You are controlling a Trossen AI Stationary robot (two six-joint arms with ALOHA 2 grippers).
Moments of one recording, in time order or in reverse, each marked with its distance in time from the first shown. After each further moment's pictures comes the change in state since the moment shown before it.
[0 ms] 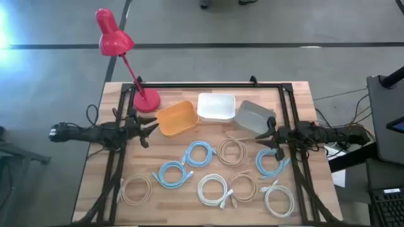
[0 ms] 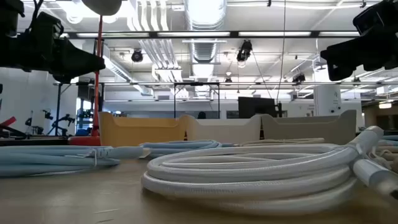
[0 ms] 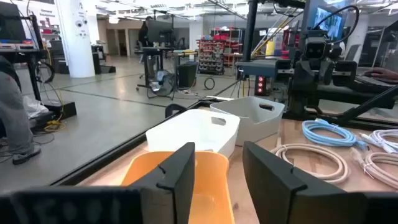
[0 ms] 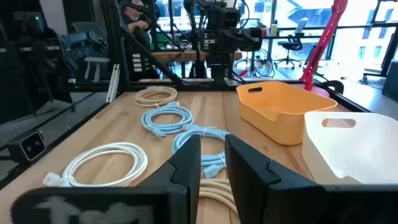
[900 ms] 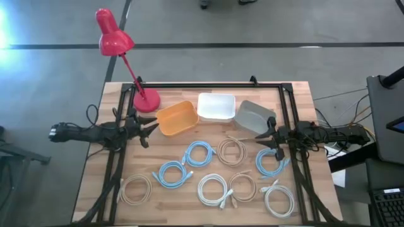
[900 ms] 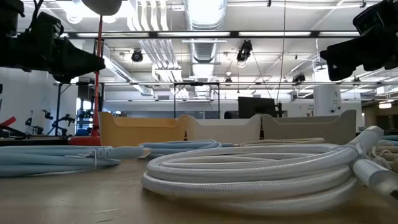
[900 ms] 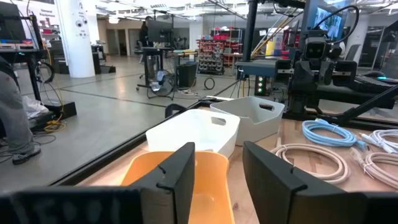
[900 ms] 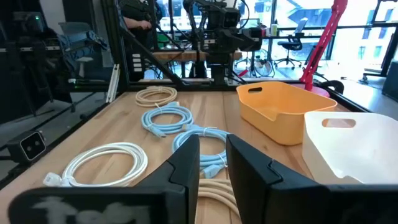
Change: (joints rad) left arm 0.000 0.000 0.000 0.000 0.000 0.000; right arm 0.000 0.000 0.000 0.000 0.000 0.000
